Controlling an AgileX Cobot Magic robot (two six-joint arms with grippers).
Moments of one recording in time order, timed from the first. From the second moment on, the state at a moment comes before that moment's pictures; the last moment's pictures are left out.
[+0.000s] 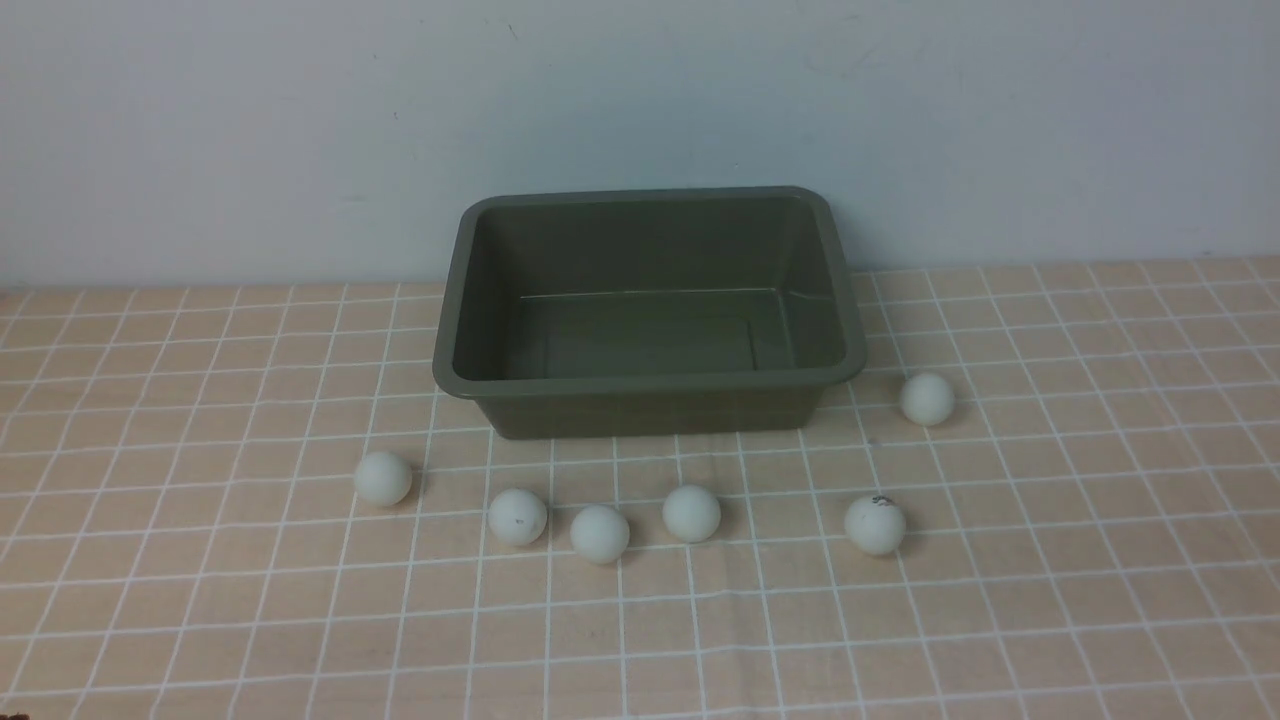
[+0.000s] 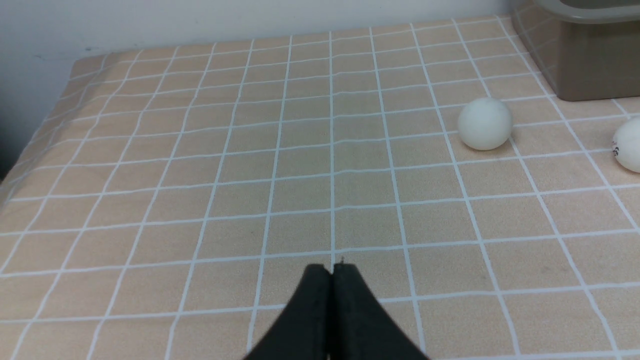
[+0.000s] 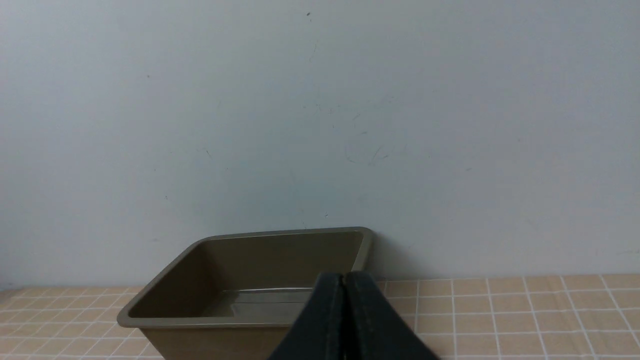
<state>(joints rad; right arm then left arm) 0.04 -0.01 -0.39 0.47 0.56 -0.18 0.09 -0.01 0.03 -0.01 0.39 0.08</state>
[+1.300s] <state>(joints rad) 0.04 -0.01 -0.39 0.46 0.73 -0.18 0.09 -0.01 -0.11 -0.65 0.31 0.12</state>
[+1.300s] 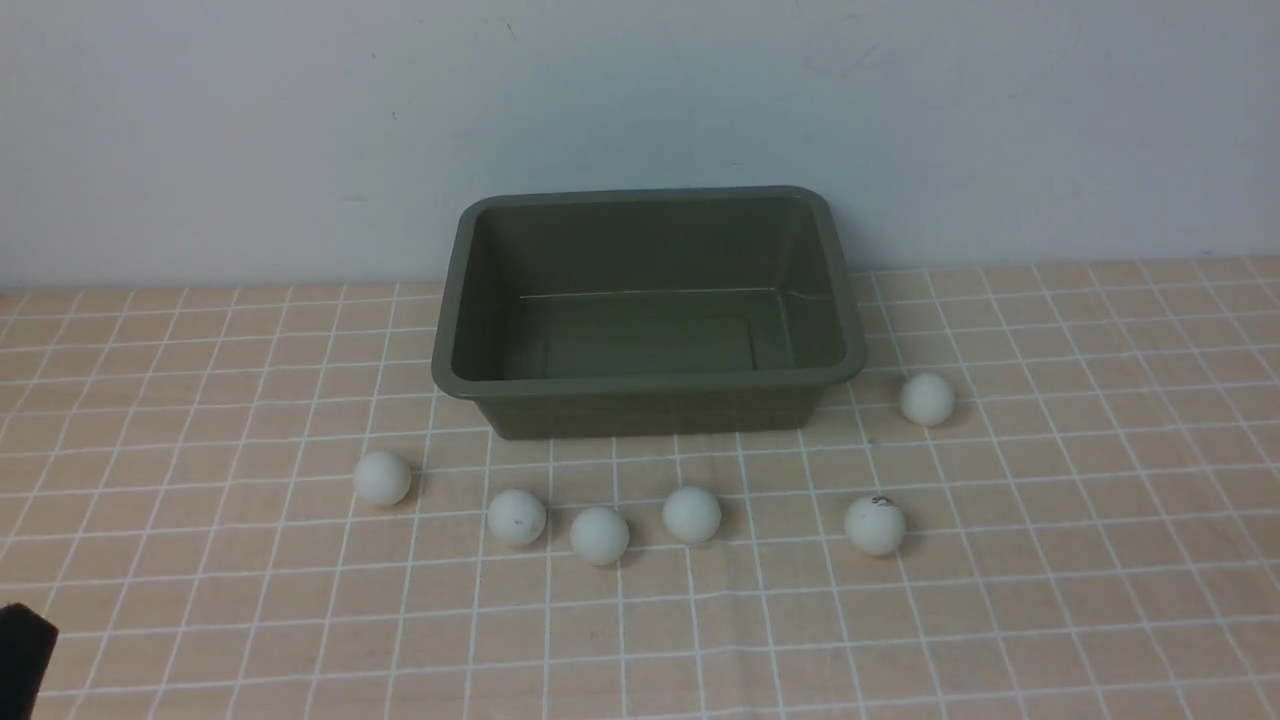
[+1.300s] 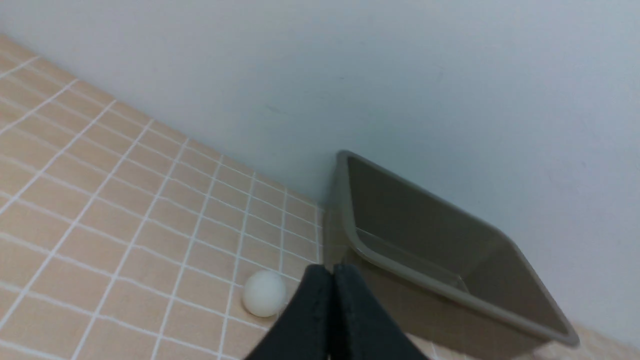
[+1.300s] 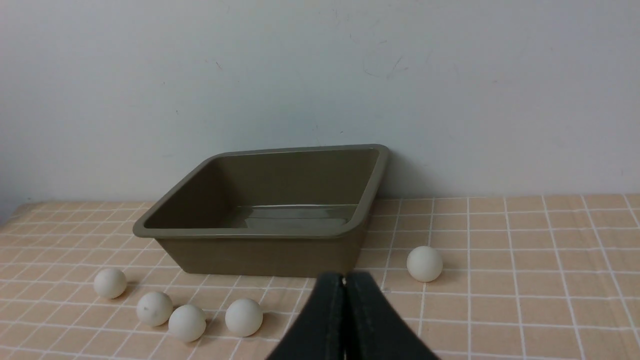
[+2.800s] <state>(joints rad) 0.04 -0.01 -0.39 0.52 0.85 -0.41 0.09 1.63 -1.22 -0.47 0.92 0.67</state>
